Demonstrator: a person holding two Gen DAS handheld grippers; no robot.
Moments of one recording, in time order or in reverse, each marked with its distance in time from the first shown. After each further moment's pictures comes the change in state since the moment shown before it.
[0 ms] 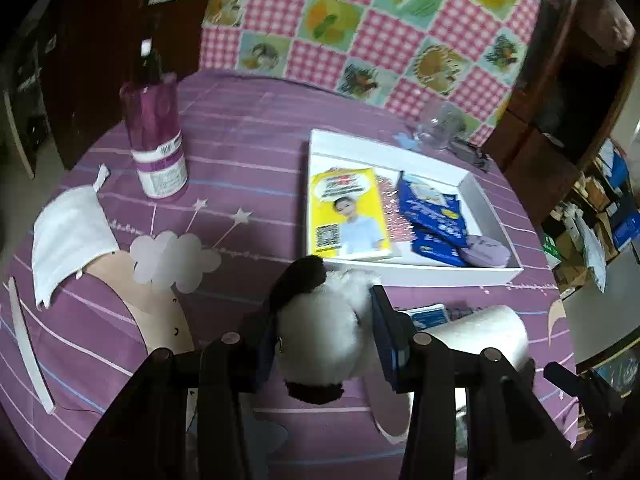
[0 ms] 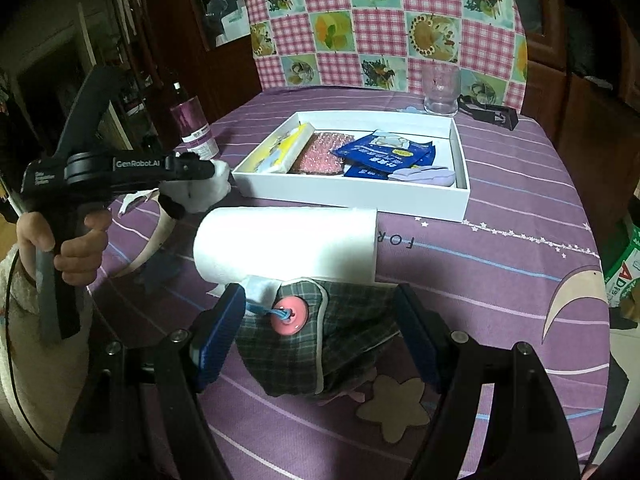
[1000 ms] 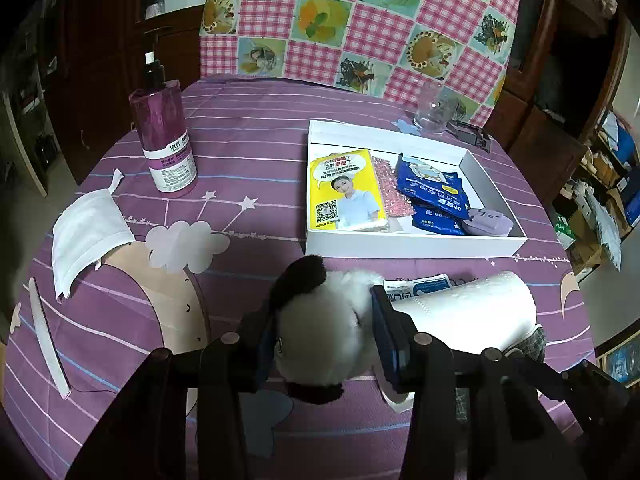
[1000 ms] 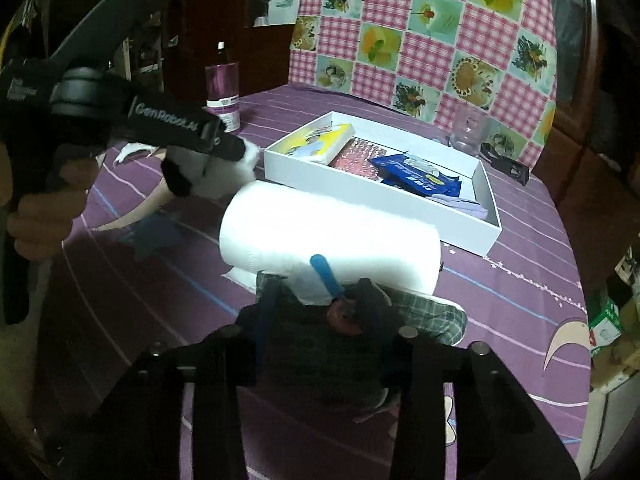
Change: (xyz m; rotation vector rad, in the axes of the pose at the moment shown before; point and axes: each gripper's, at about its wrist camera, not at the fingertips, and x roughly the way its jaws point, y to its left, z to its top) left arm -0.011 -0.012 -0.020 0.056 0.013 0.072; right arm 0.022 0.052 -0.015 -0.220 -0.054 -0.104
